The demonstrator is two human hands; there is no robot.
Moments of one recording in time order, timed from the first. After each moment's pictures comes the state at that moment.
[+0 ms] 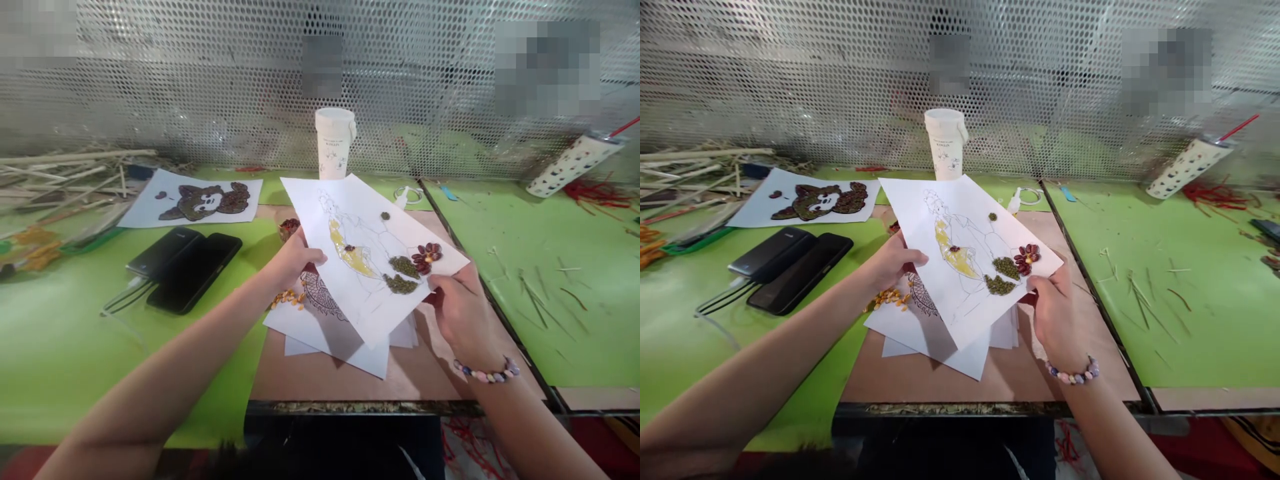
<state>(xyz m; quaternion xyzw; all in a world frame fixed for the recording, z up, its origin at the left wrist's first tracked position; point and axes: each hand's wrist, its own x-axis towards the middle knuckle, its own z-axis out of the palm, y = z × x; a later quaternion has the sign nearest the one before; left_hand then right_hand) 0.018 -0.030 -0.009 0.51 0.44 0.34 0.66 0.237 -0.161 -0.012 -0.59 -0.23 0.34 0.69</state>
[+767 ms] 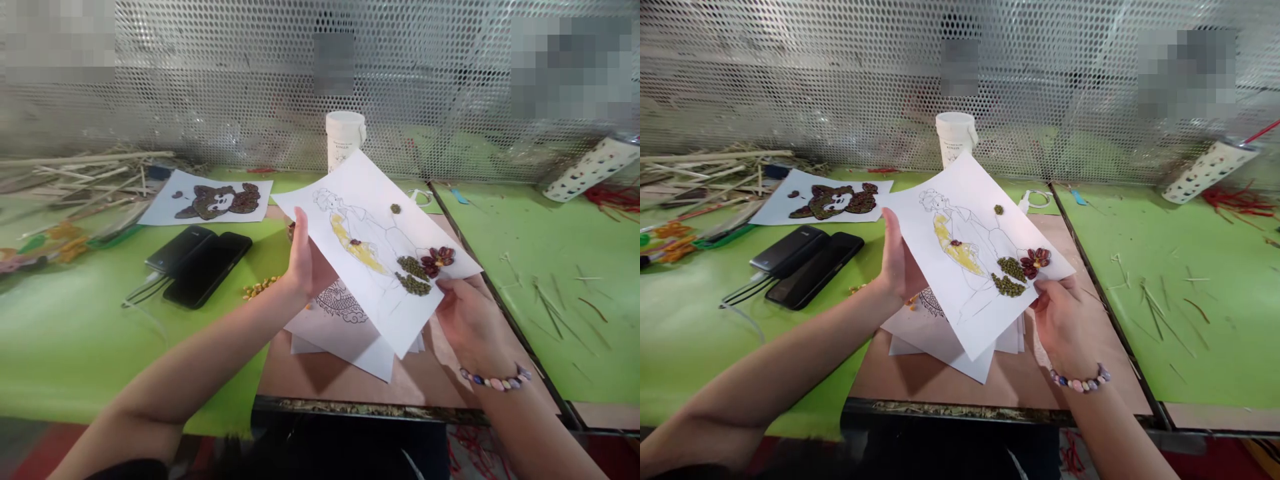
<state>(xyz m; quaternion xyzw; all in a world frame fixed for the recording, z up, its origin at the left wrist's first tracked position) 0.045 -0.056 0.005 0.36 0.17 0.44 0.80 0.239 -0.157 -0.014 -0.53 -0.21 0.36 0.74</state>
